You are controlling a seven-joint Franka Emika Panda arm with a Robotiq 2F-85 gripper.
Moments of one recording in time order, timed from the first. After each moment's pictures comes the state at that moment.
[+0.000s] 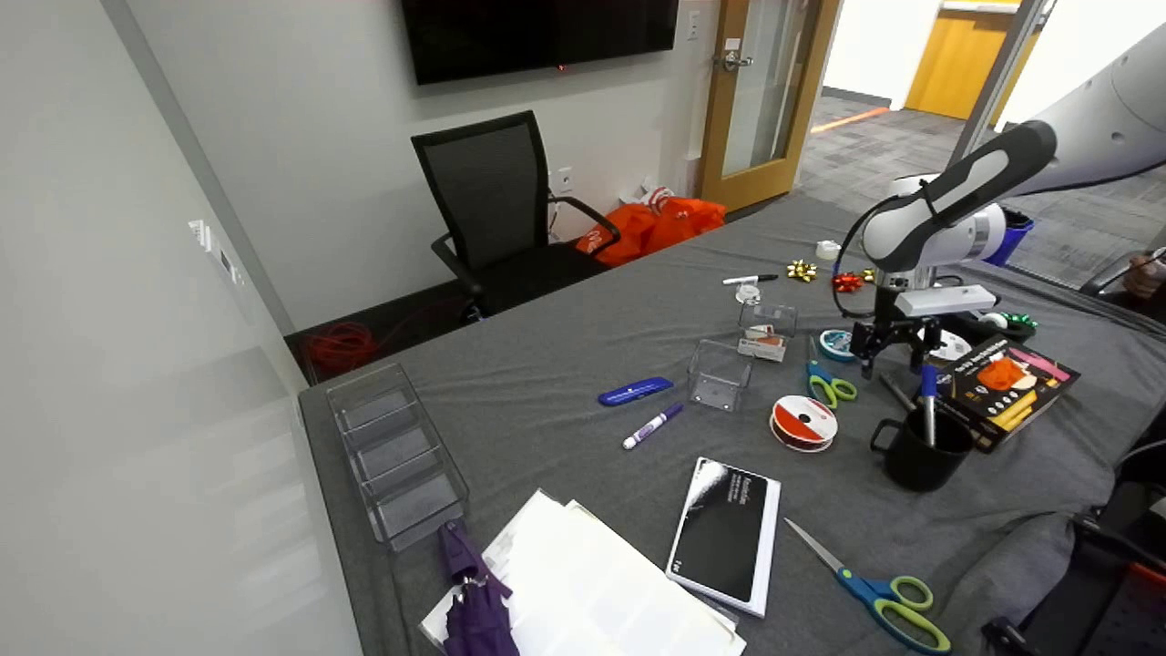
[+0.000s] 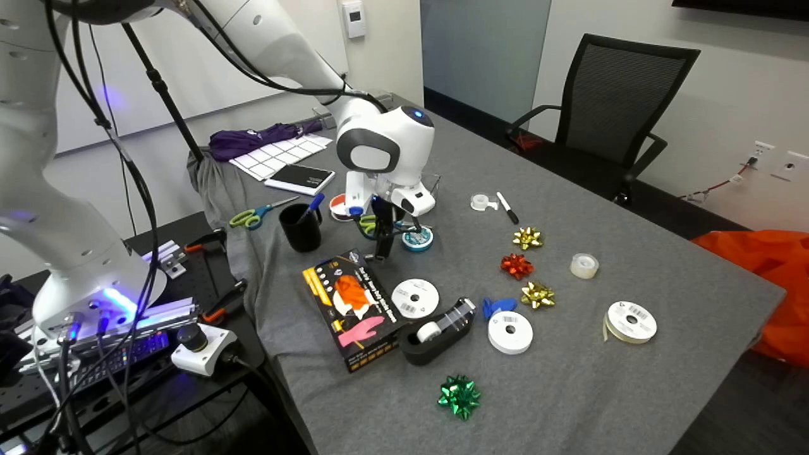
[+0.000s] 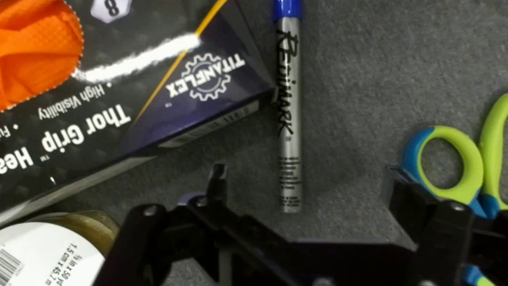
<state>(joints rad) -0.21 0.68 -0.16 -1.89 0.15 2.23 0.03</state>
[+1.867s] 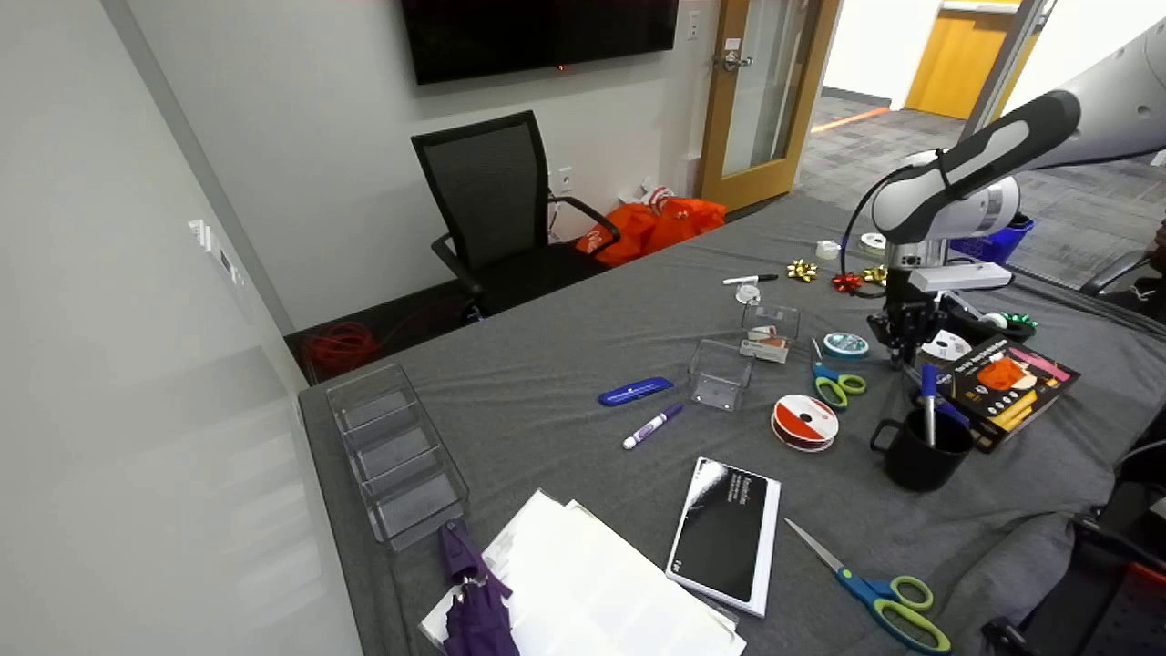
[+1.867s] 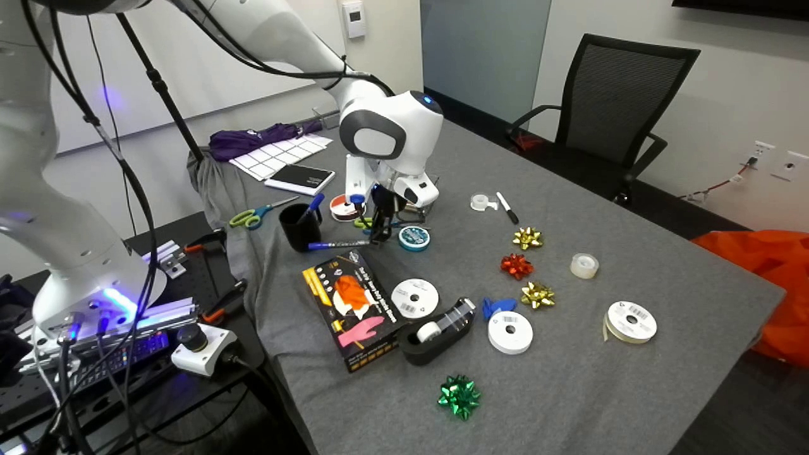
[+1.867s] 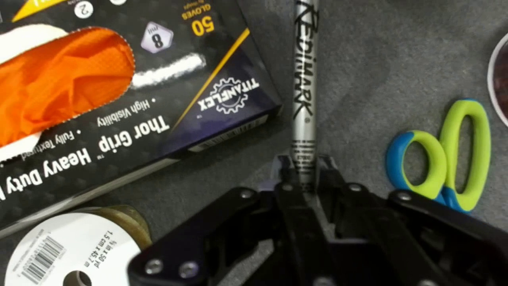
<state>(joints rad) -0.24 0.63 -0.16 -1.86 0.14 2.09 -0.01</state>
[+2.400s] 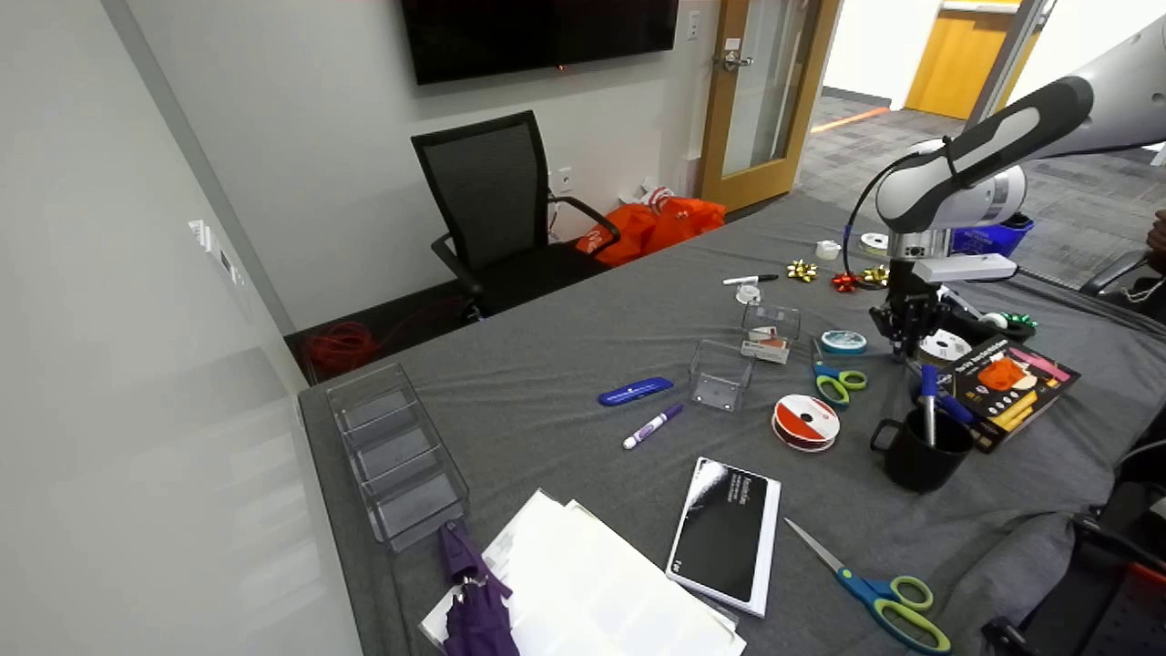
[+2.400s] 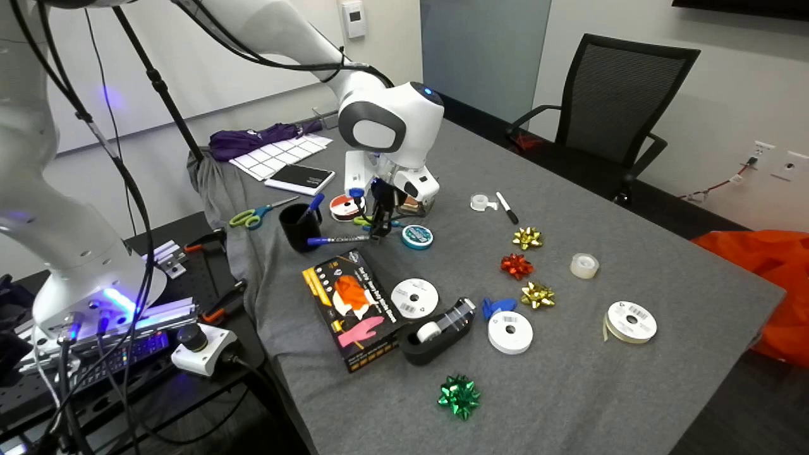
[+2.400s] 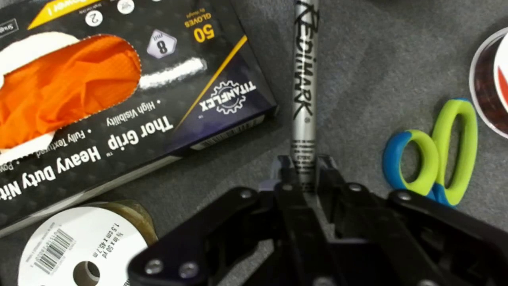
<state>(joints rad) -0.24 0.60 -0.16 -1.86 0.14 2.07 -0.01</state>
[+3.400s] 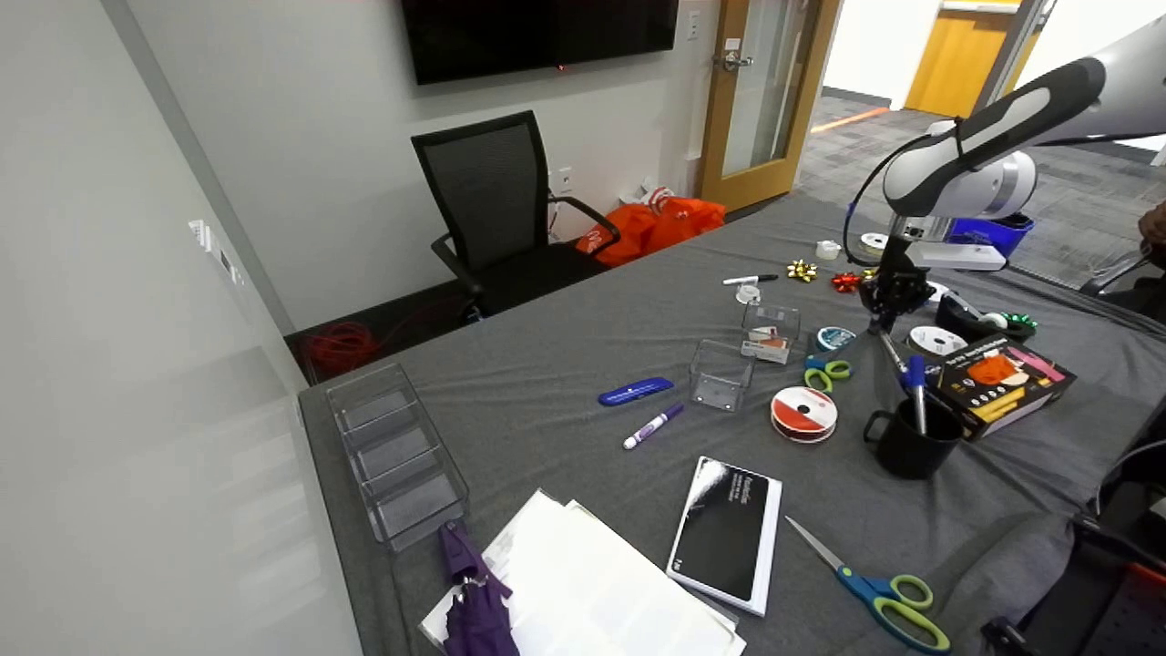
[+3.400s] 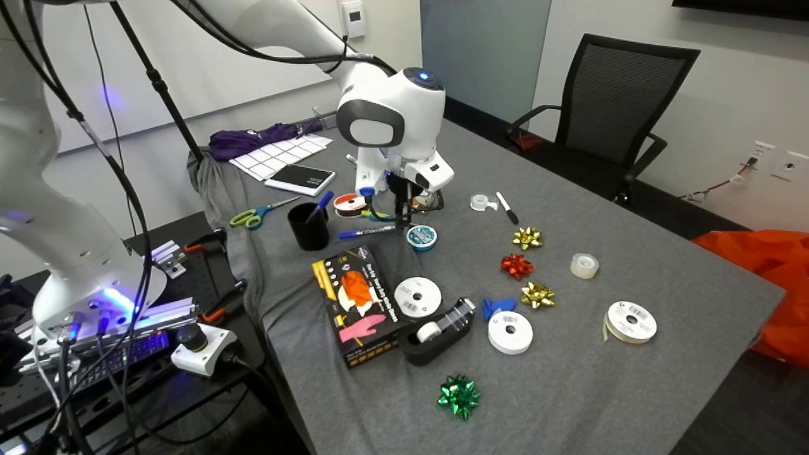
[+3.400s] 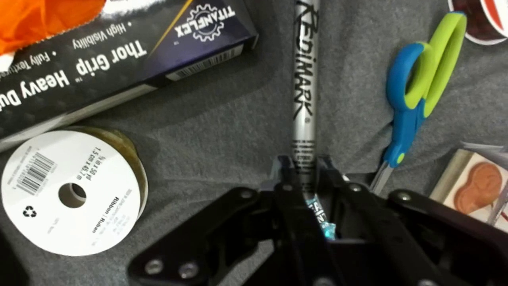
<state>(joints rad) -0.26 0.58 -0.16 -1.86 0.26 2.27 -0.05</state>
